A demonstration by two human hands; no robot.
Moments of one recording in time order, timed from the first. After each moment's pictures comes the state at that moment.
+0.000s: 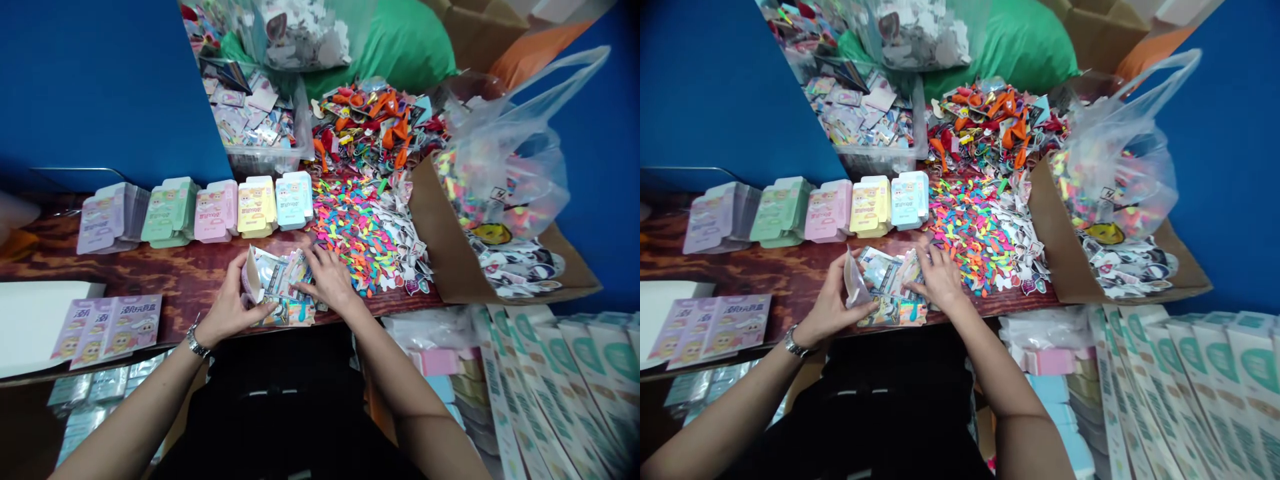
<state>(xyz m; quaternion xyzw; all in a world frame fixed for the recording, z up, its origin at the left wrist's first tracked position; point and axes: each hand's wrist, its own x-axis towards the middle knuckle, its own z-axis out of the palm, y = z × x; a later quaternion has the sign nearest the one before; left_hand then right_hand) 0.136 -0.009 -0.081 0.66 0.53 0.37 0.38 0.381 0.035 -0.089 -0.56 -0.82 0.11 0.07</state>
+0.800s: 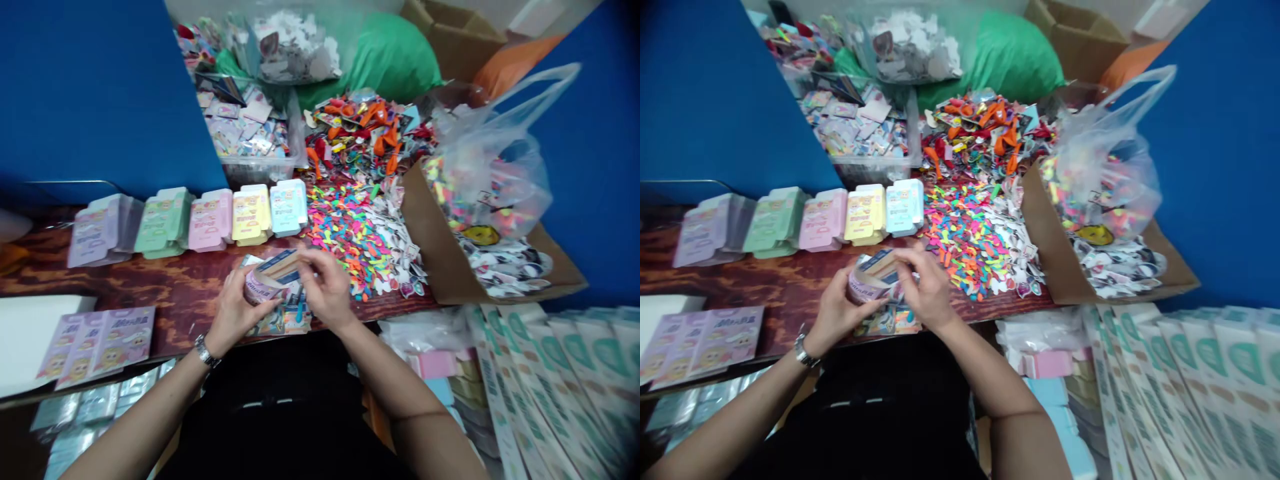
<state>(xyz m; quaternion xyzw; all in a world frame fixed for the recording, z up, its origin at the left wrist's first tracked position) 0.153 -0.002 -0.095 0.69 0.58 0.36 0.22 0.348 0.019 -0.048 -0.46 -0.69 0.19 0.53</state>
